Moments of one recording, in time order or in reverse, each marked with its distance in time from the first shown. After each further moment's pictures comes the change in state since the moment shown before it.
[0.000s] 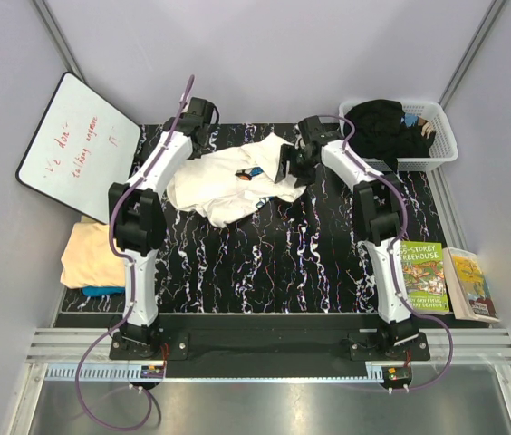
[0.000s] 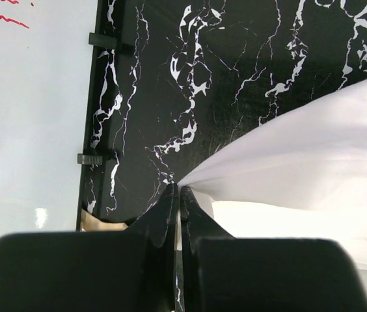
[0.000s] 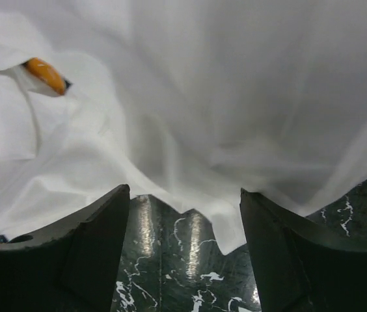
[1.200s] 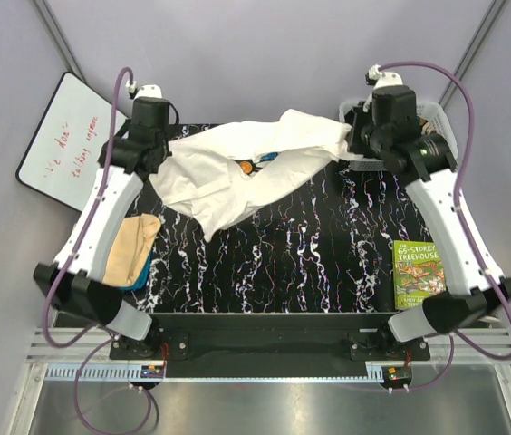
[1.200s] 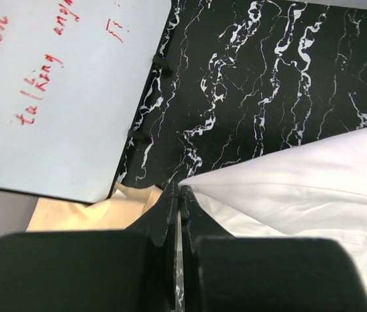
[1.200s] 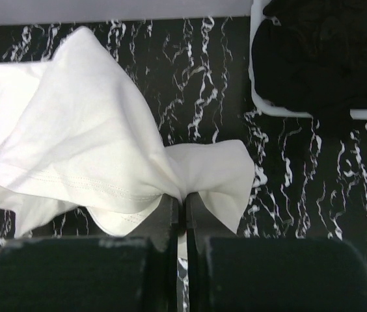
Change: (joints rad) left arm -0.005 -0.627 -0.316 0.023 0.048 -0.064; right arm 0.018 -0.919 -0.251 -0.121 0.491 -0.179
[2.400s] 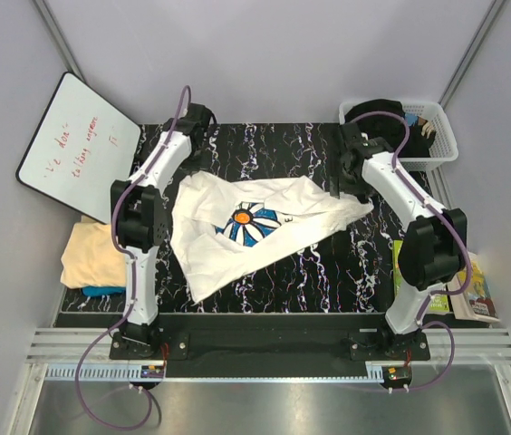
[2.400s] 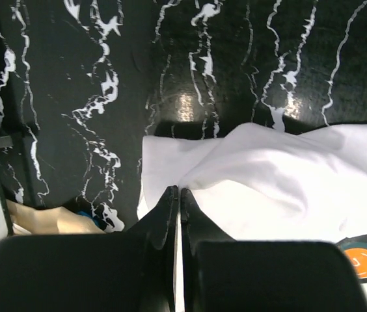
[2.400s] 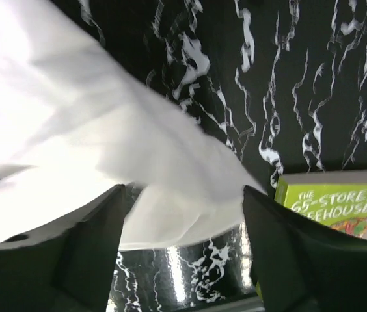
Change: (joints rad) left arm 0.018 0.673 0.323 -0.155 0.238 0.007; right arm -0.055 0.319 -0.311 -0.109 0.156 0.060
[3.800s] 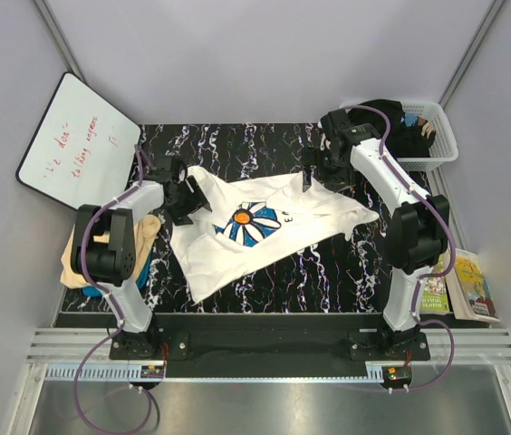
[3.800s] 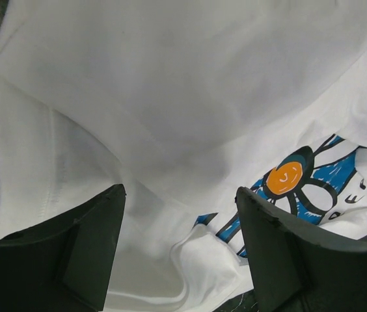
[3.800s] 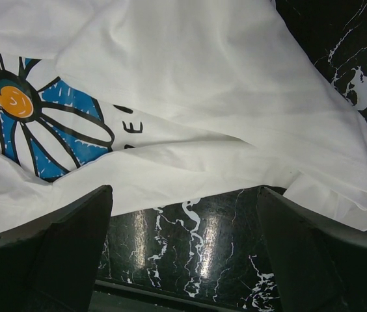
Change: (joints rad) left arm 0.129 -0.417 -0.888 0.508 0.504 -0.495; right arm 0.023 0.157 0.281 -0.046 -0.418 -0.035
